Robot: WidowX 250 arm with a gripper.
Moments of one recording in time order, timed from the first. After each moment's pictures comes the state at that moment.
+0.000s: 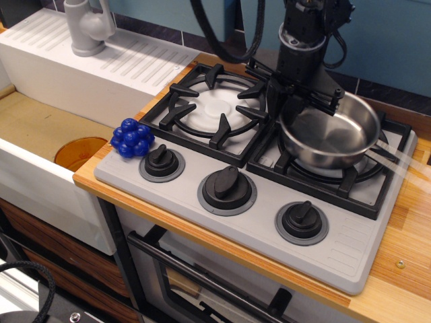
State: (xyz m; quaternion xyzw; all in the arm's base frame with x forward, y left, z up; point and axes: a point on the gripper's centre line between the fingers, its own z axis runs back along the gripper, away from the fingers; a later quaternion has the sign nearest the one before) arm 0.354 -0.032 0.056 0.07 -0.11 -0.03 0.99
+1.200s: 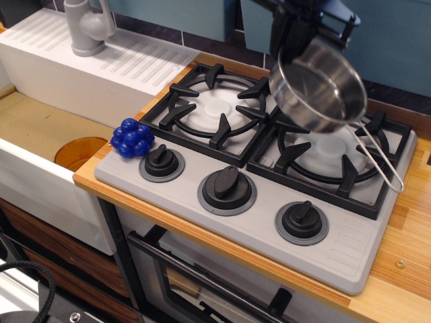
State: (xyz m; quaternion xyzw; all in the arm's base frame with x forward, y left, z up) arm 0.358 -0.018 0.126 0.11 -0.02 -0.06 0.99
